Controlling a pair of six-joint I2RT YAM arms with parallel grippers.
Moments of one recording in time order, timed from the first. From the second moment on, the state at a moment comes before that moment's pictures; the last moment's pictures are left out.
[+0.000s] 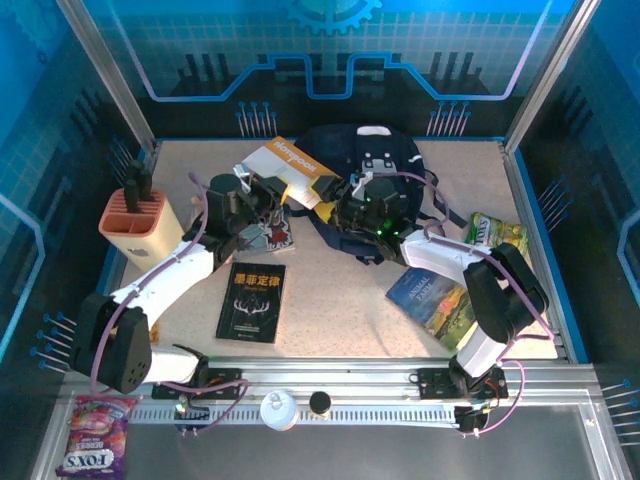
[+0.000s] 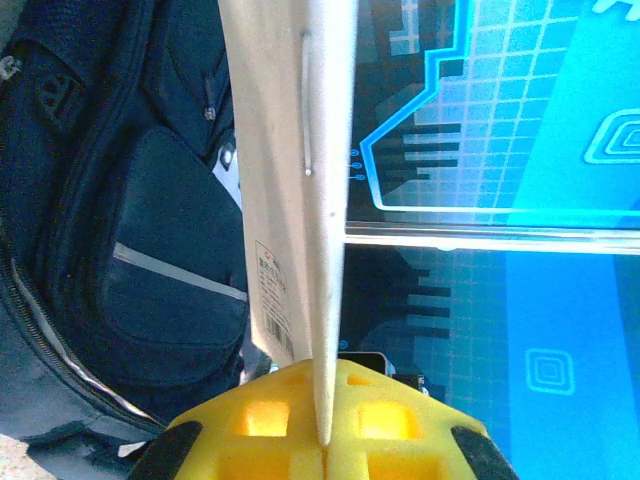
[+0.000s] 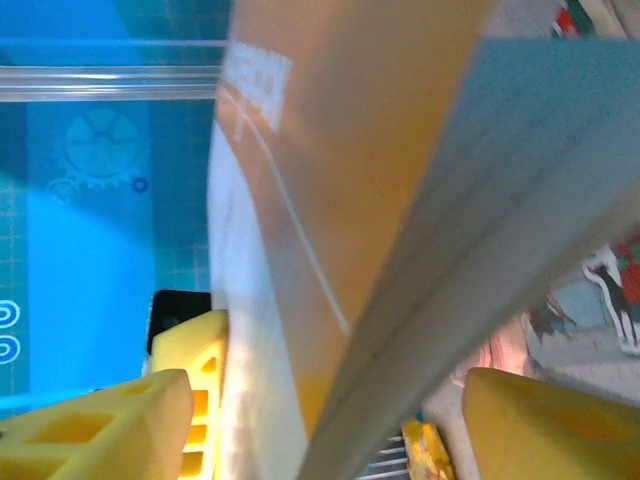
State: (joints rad) left arm -0.31 1.34 0.87 0.24 0.27 -1.42; right arm 0.58 1.66 0.99 0.52 -0.36 1.48
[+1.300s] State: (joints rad) left arm -0.27 1.74 1.29 -0.18 0.50 -0.86; right arm 0.27 1.42 0.98 0.14 -0.23 1.03
